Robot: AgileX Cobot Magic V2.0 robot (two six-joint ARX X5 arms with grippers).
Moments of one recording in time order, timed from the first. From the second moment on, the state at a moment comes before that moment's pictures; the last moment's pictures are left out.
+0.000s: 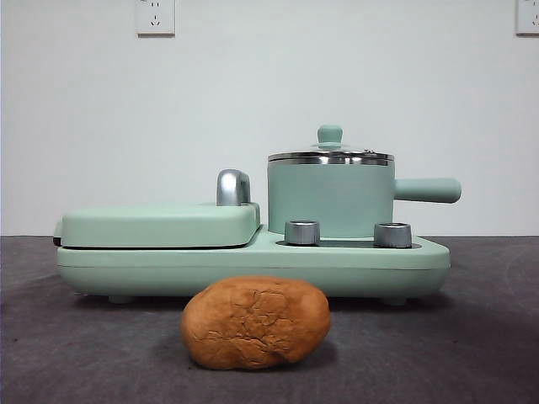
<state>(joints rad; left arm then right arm) -0.02 0.00 0.03 -0.01 0.22 -0.55 -0.02 0.01 0.02 0.10 -0.16 0.43</state>
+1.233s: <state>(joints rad) -0.20 0.92 0.92 -0.34 0.47 0.14 0.11 0.75 0.69 -0.17 -0.44 -0.10</state>
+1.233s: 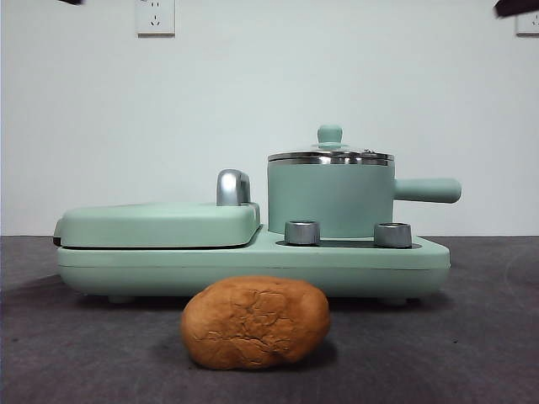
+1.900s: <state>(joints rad) -0.39 1.12 0.97 -0.23 0.47 0.44 0.23 0.88 0.74 -0.21 -0.31 -0.32</state>
